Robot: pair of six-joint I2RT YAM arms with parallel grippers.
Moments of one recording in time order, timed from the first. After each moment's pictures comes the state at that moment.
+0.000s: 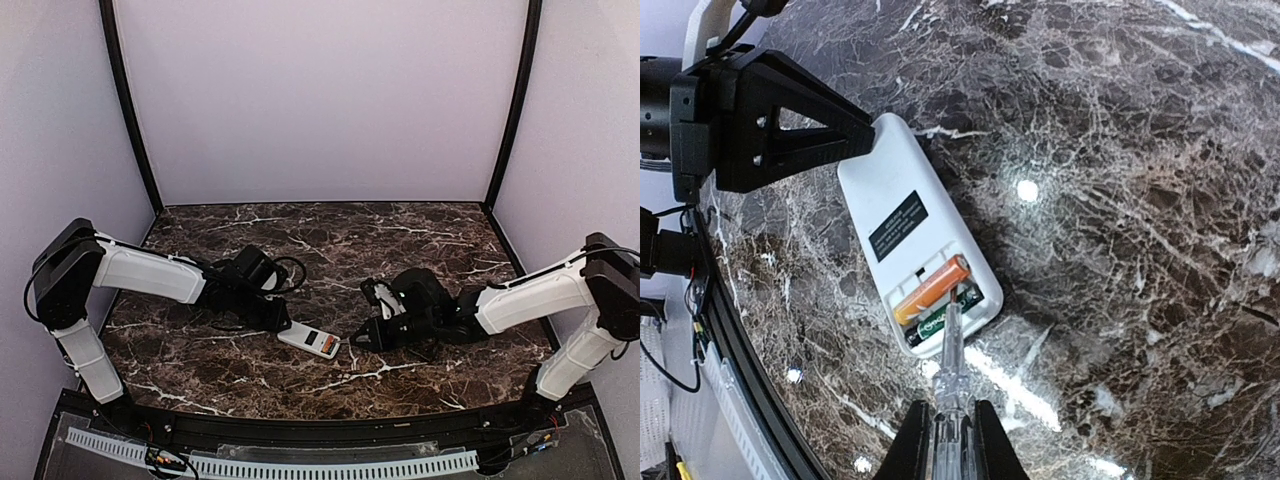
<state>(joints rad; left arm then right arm) -0.82 1.74 0.94 -0.23 0.12 -0.57 0.98 1.53 0.68 0.10 -0.21 0.64</state>
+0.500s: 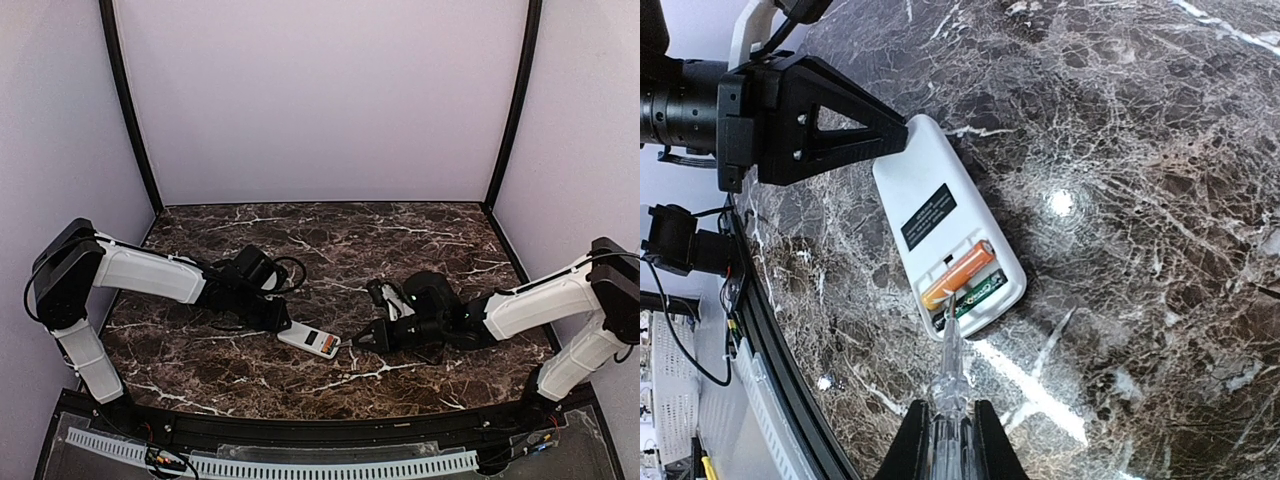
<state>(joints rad) -0.82 1.74 0.94 -0.23 0.12 -0.57 0.95 1.49 0.56 0.27 -0.29 0.69</state>
